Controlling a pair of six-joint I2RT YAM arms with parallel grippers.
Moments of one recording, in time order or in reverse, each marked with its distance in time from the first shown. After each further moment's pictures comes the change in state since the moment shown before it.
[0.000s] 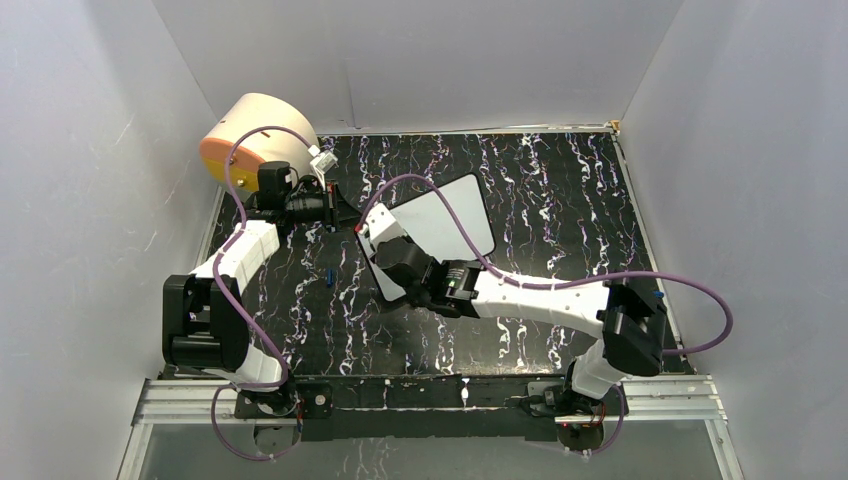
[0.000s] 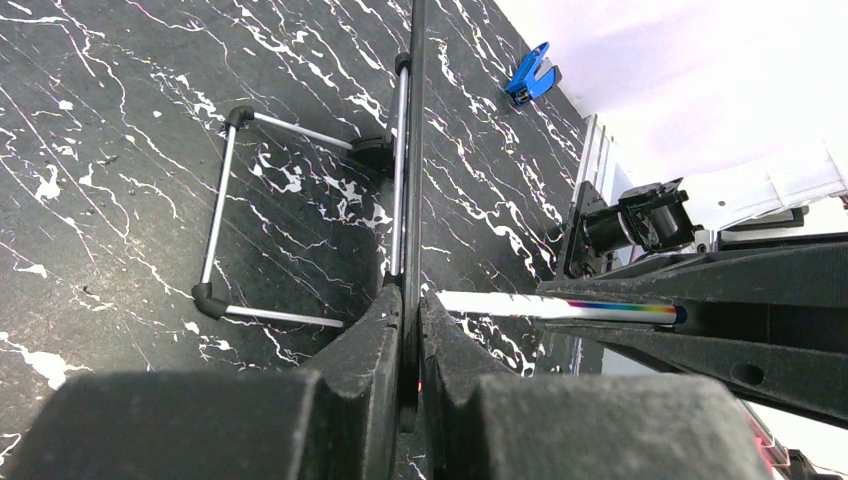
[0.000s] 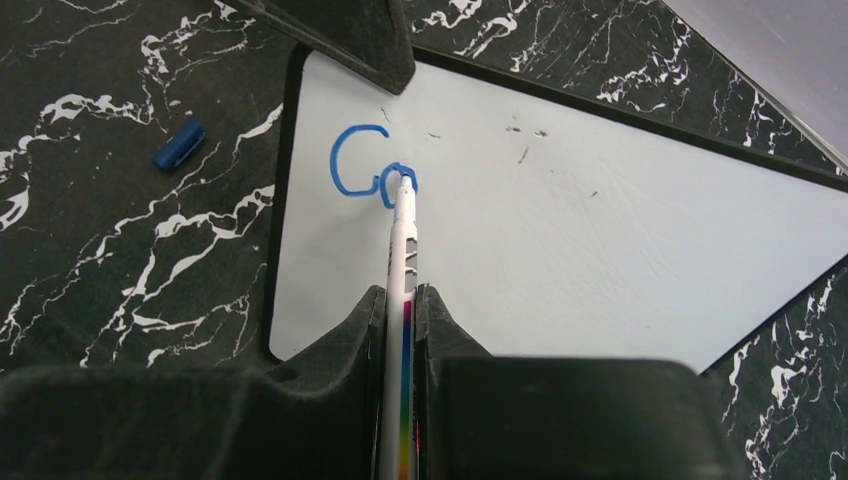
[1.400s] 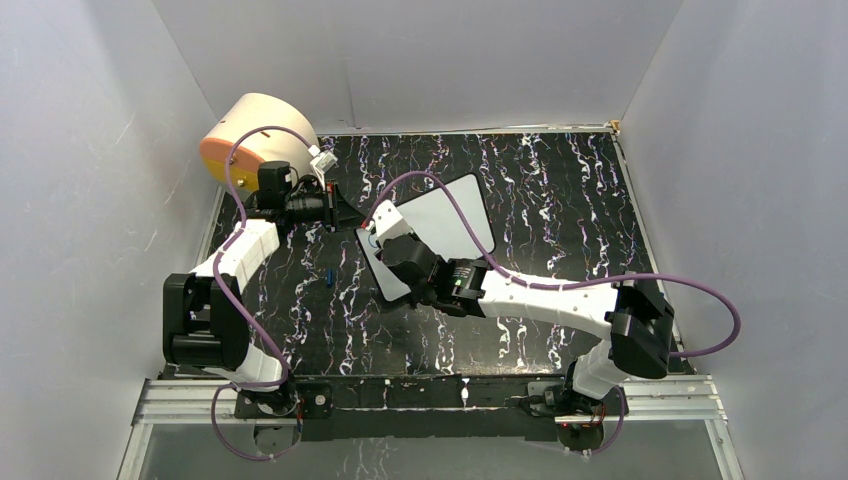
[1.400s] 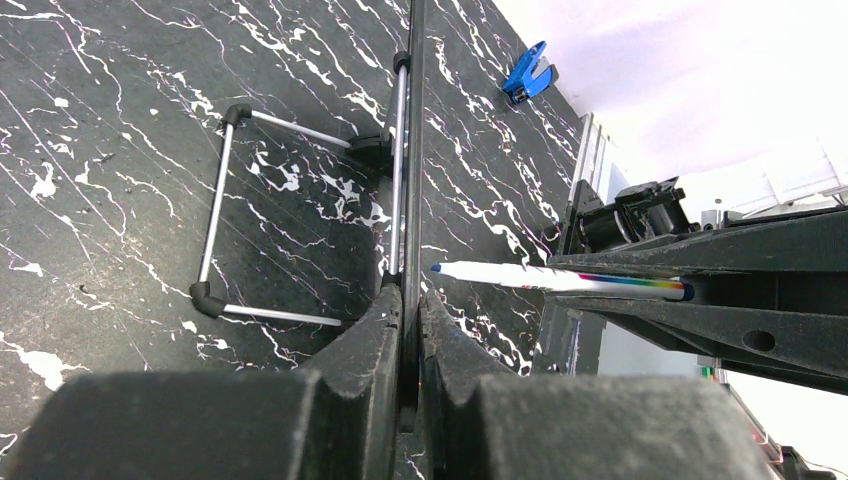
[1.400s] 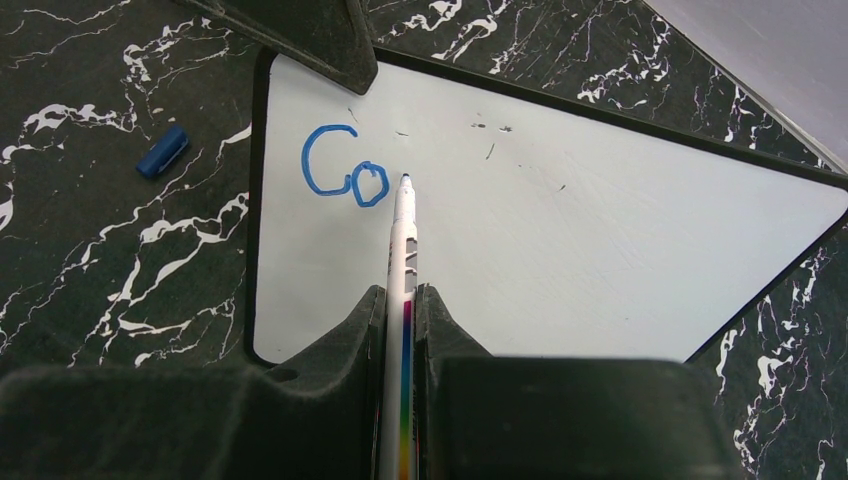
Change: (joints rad) left arm 0.000 0.007 0.007 -0.017 0.000 0.008; right arm -0.011 -0.043 -0.028 0.001 0.012 -0.001
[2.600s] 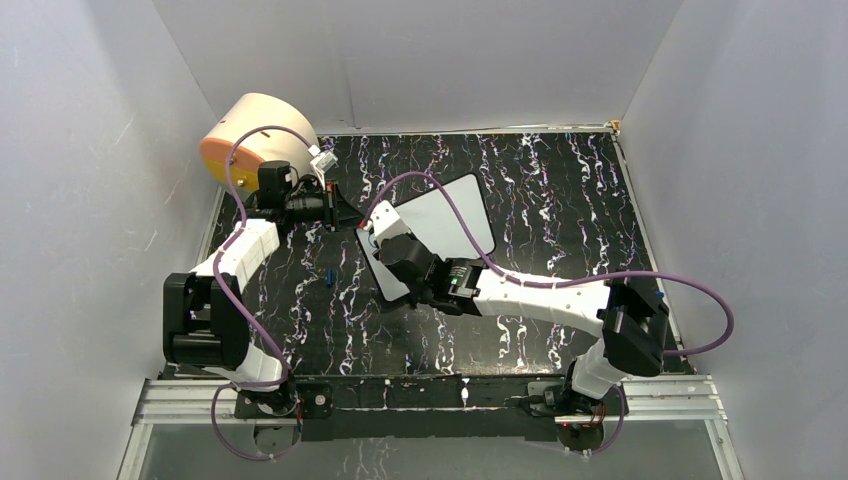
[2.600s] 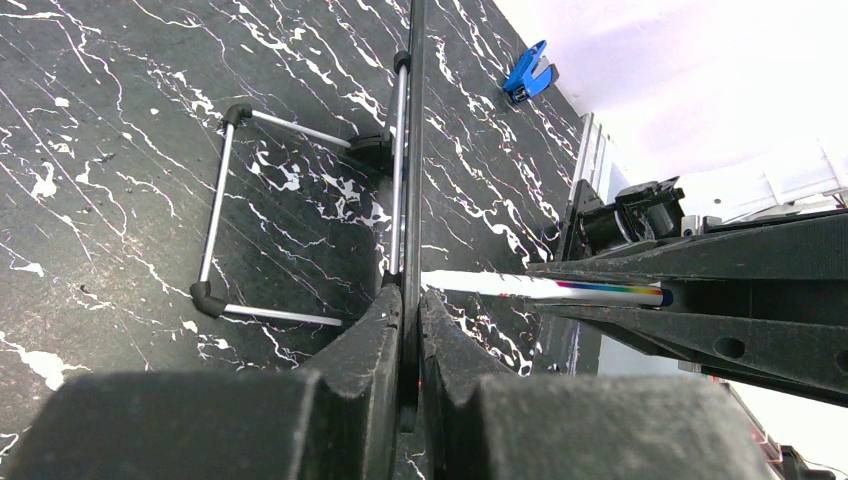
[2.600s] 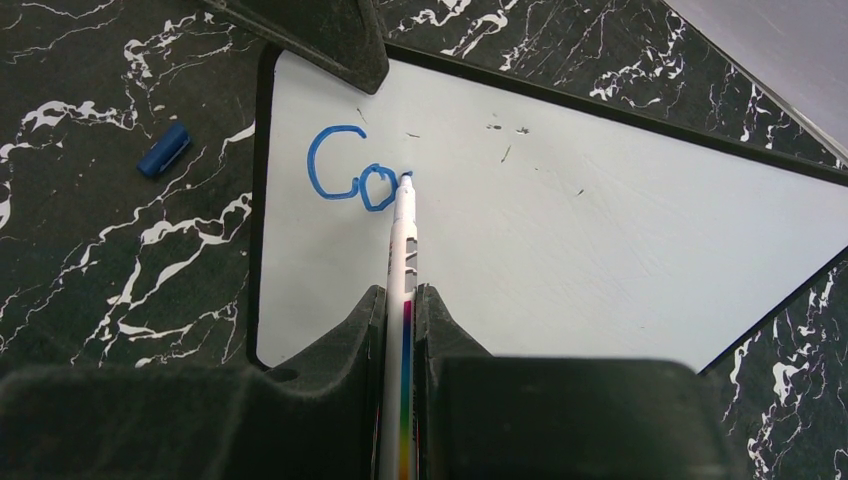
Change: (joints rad) left arm 0.000 0.003 0.003 -0.002 0.001 0.000; right arm -0.013 0.028 0.000 0.021 -0.019 0.003
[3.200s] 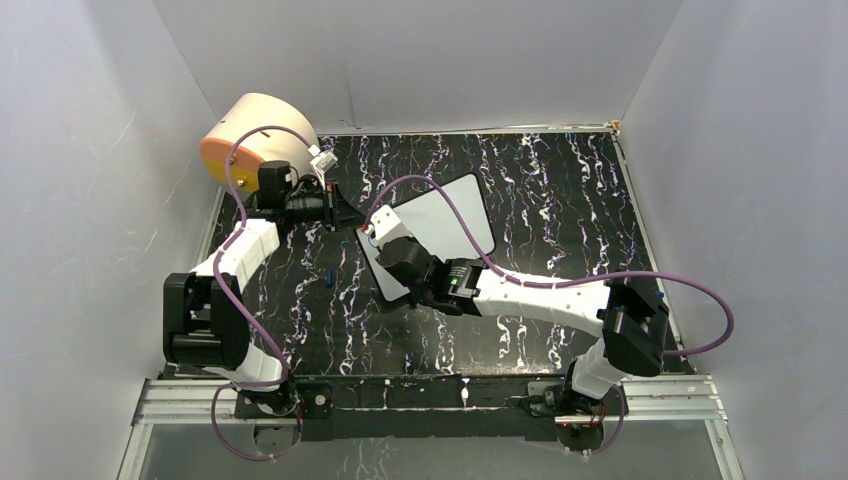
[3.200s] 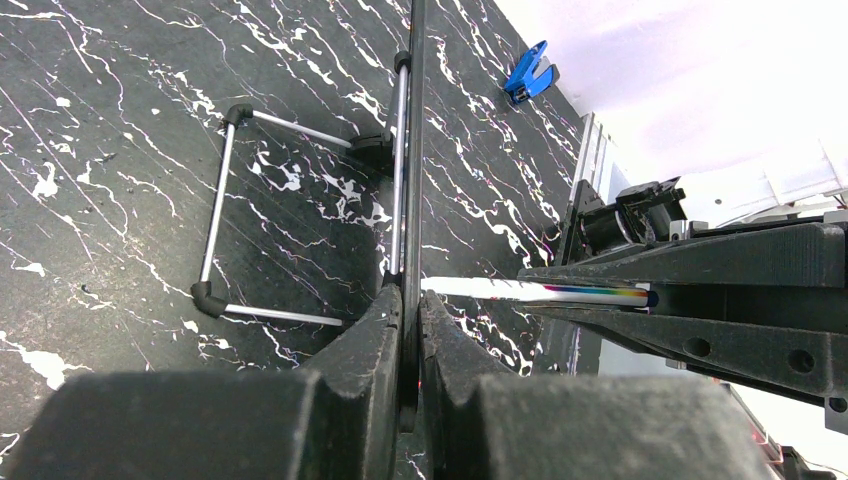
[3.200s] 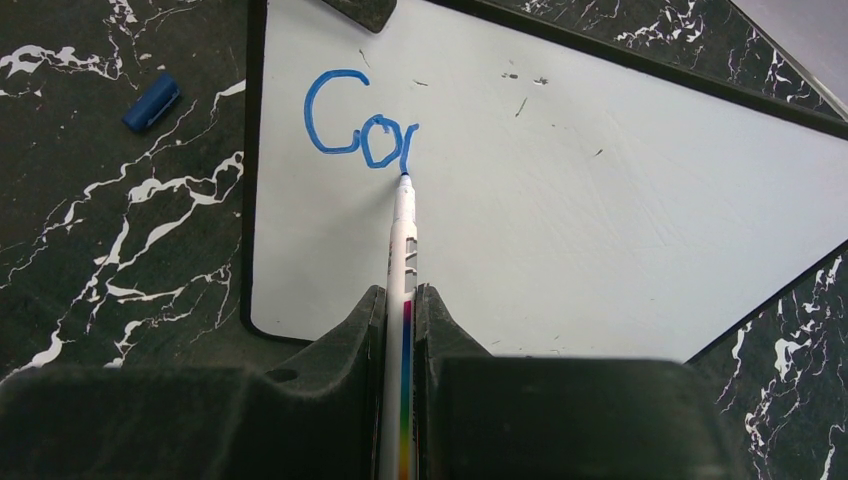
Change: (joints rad) left arm 0.000 0.000 0.000 0.000 0.000 0.000; right arm 0.000 0.000 0.000 -0.082 -0.018 0.030
